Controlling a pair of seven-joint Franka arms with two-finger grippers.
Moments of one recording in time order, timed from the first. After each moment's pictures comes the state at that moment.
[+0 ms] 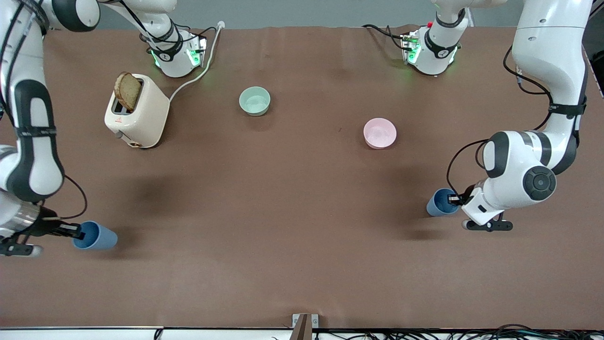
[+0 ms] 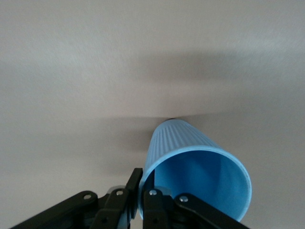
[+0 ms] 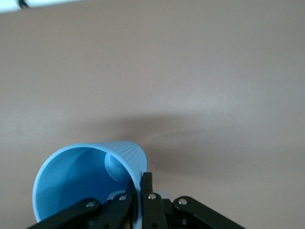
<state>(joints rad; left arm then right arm) -0.04 0.52 -0.03 -1.72 -0.01 2.14 -0.03 -0.16 0.63 -0.10 -1.44 0.23 2.21 -0.31</state>
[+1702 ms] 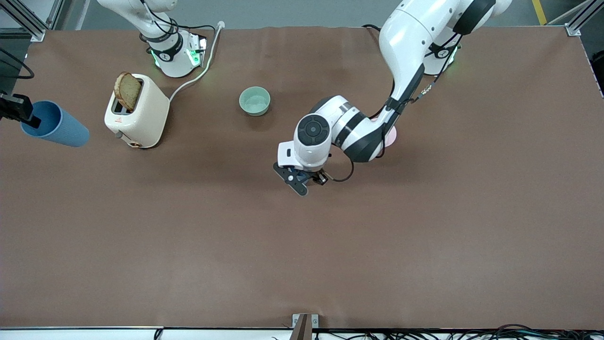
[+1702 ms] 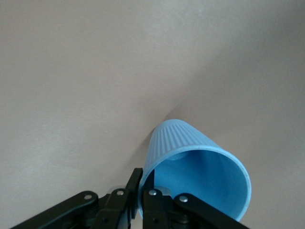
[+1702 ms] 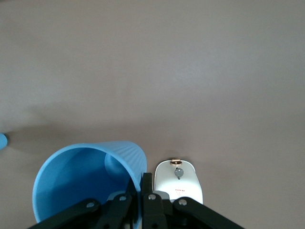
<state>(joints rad) -0.65 0.79 -0.17 -1.31 0.07 2.07 0.01 -0.07 -0.04 -0.05 -1.55 0.05 1.53 -0.02</state>
